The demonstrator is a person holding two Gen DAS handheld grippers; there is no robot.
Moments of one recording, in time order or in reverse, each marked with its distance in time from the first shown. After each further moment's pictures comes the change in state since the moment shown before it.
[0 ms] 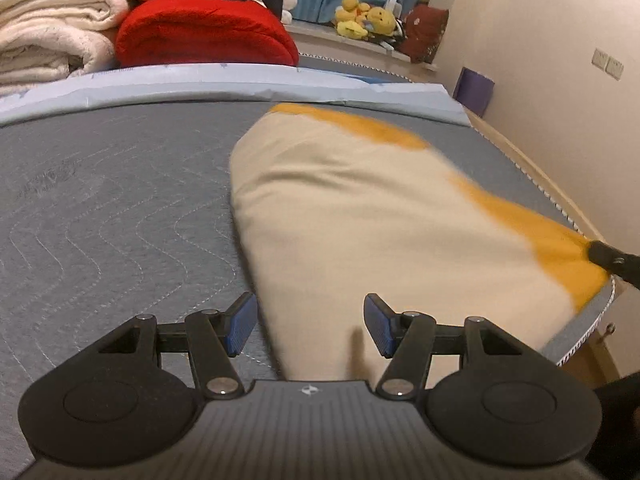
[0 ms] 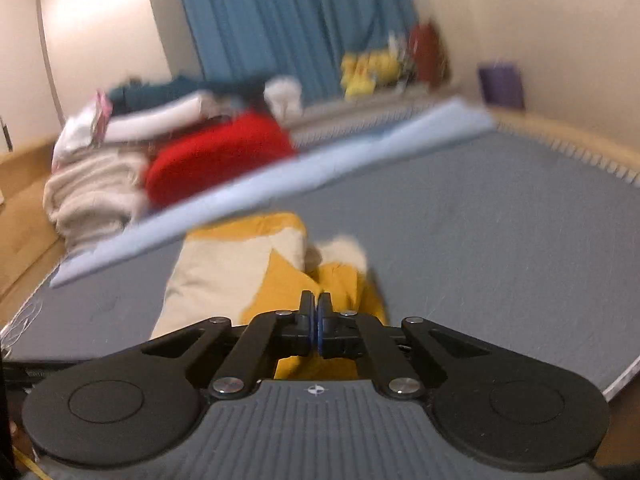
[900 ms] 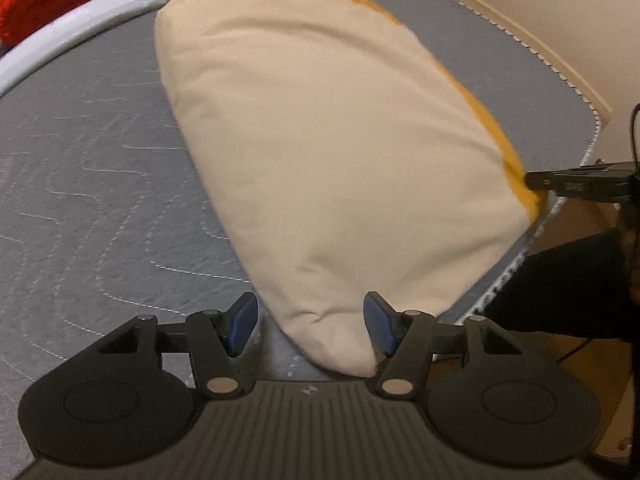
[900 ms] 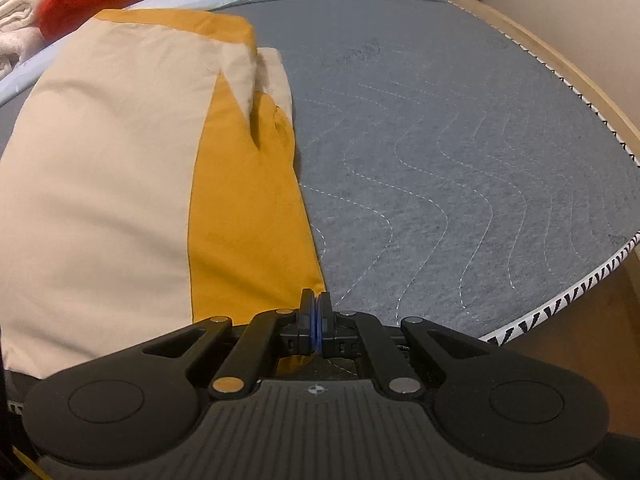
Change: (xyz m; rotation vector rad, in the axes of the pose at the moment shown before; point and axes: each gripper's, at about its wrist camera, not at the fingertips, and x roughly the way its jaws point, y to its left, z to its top) left arm 0.046 -0.034 -0.042 0.337 0.369 -0.073; right arm 0.093 -0.033 -0.060 -0.113 0.501 -0.310
